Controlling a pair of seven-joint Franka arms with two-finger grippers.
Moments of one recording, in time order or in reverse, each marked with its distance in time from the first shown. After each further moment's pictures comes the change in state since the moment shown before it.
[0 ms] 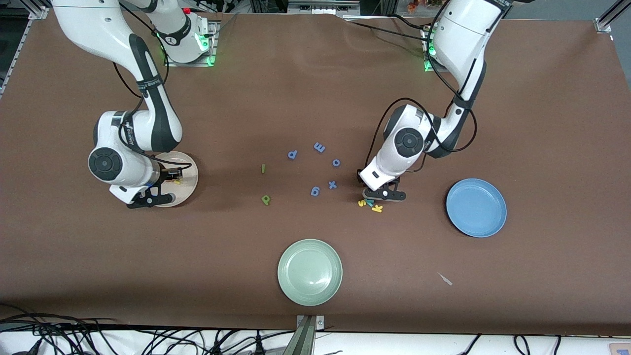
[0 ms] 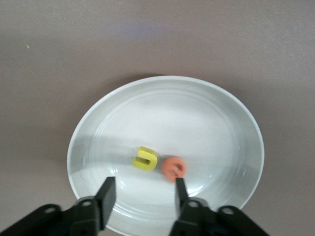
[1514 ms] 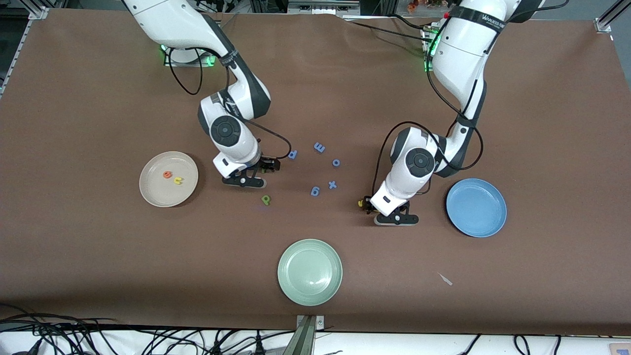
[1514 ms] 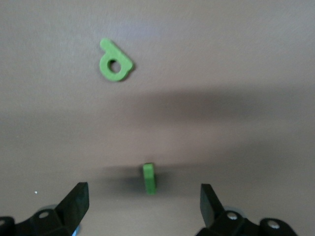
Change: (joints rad) left arm -0.007 0.141 0.074 0.151 -0.038 0.071 0.007; right arm 0.152 0.073 0.319 0.016 0.005 0.240 0.735
